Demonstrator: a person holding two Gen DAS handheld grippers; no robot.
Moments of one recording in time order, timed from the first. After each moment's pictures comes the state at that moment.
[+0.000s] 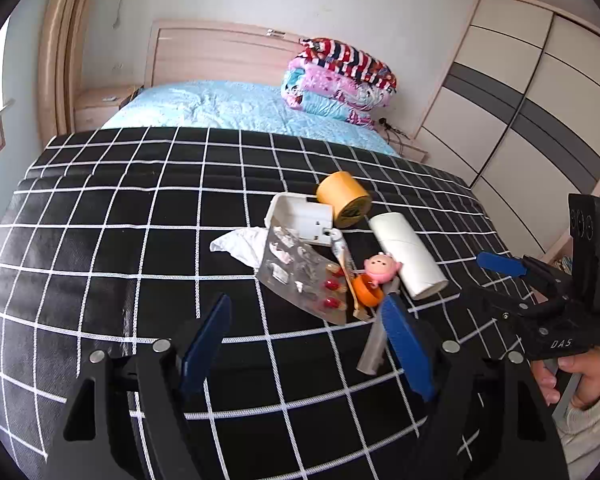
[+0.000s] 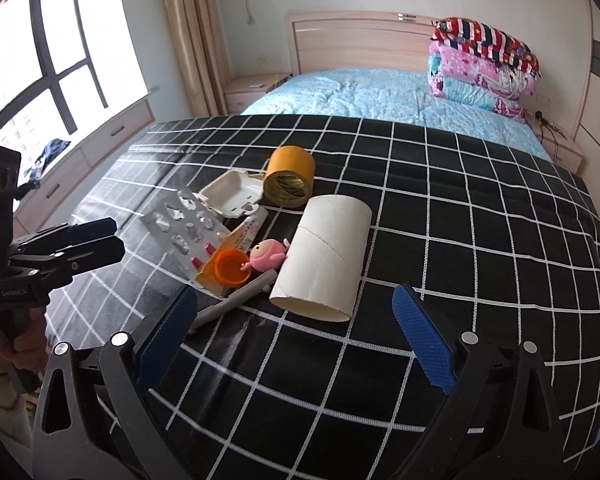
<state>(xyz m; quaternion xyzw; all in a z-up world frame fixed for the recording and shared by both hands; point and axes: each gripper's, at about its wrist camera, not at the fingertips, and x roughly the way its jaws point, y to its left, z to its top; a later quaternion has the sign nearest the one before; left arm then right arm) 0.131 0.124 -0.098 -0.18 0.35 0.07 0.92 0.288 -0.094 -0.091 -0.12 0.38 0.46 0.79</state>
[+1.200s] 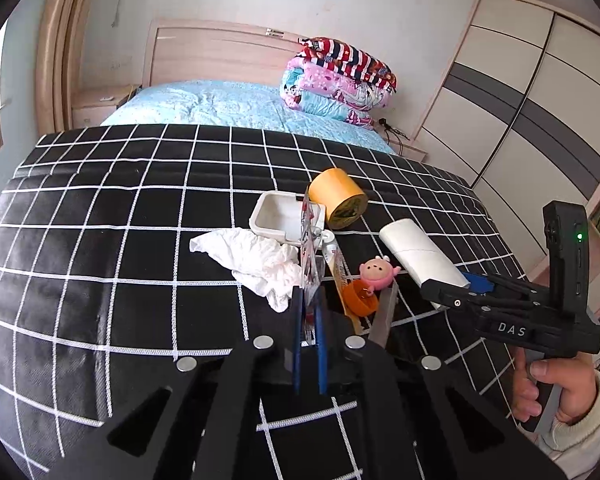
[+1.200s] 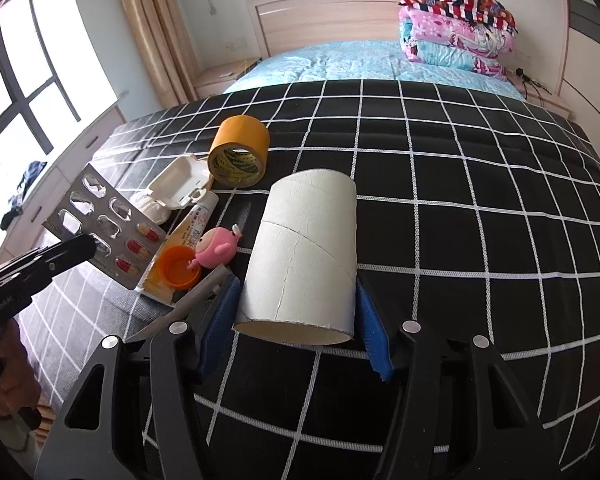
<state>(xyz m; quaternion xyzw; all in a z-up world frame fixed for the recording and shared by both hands) 0.142 0.113 -0.104 -0.18 0.35 0.07 0.92 0.308 -0.090 -0.118 -0.08 0.43 0.42 0.80</state>
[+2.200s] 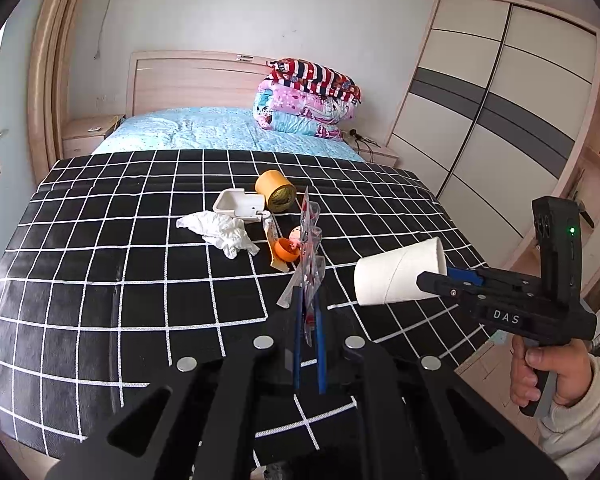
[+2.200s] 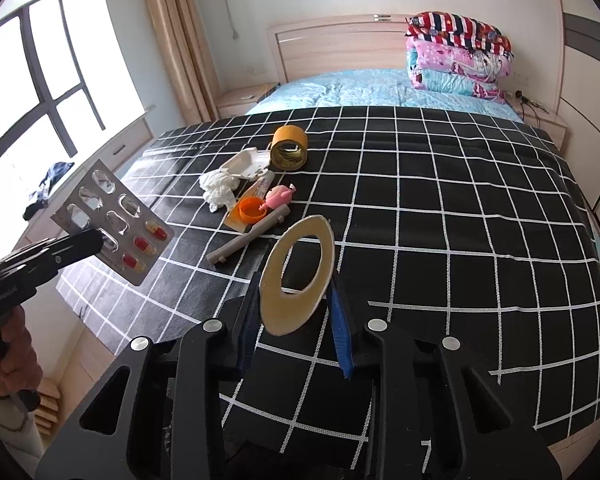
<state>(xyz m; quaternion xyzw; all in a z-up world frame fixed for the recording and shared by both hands) 0.054 0.042 -0.060 -0.15 0.31 0.04 0.94 0.233 -0.159 -0.085 -0.07 0.38 0.45 0.81</state>
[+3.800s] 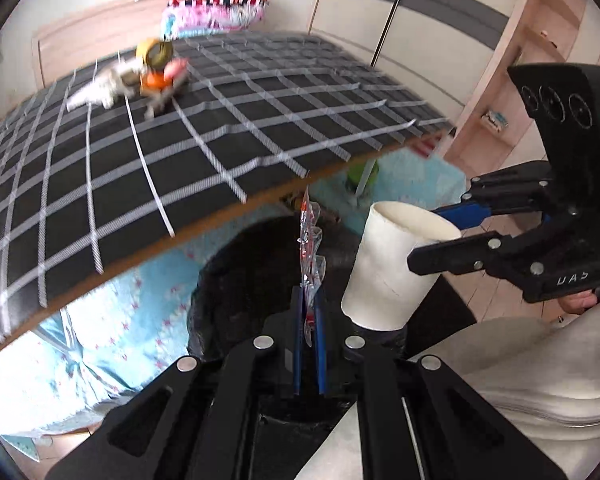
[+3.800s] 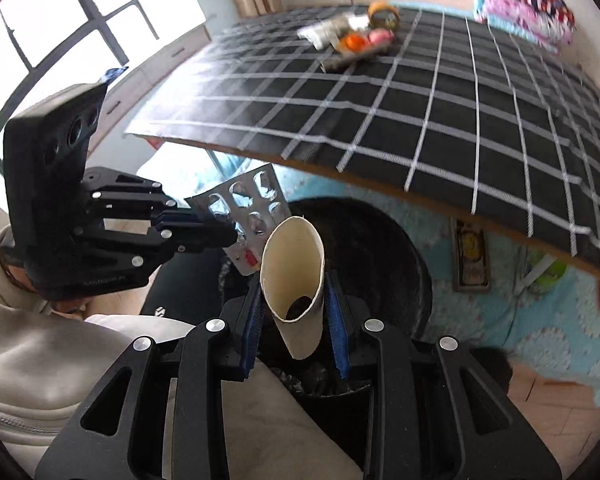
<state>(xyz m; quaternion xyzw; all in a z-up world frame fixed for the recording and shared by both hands) -0.002 -0.061 -0.166 -0.07 0.46 -0.11 0.88 0.106 -0.224 -0.145 -0.15 0.48 0.52 0.69</state>
